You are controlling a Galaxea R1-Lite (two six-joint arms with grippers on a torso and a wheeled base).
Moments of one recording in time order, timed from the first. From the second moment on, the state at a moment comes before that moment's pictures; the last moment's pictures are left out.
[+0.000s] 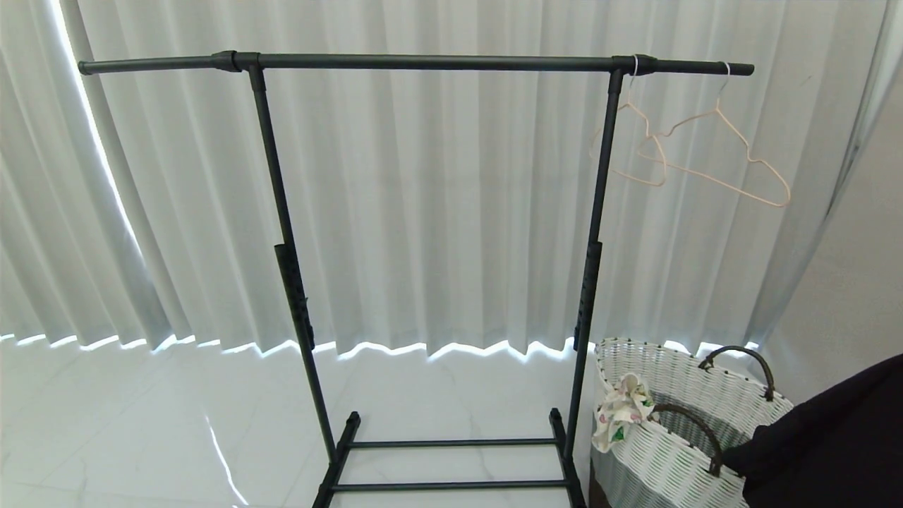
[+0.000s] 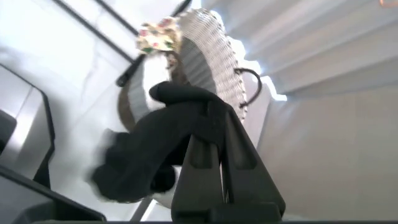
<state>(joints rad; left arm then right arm) 0.00 0.00 0.00 -0.01 0.07 -0.04 0.25 1.01 -1.06 0.67 0.01 -0.60</state>
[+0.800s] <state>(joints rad) 0.00 0.00 0.00 -0.01 0.08 -0.05 0.57 1.24 -1.16 0.53 0.02 -0.39</state>
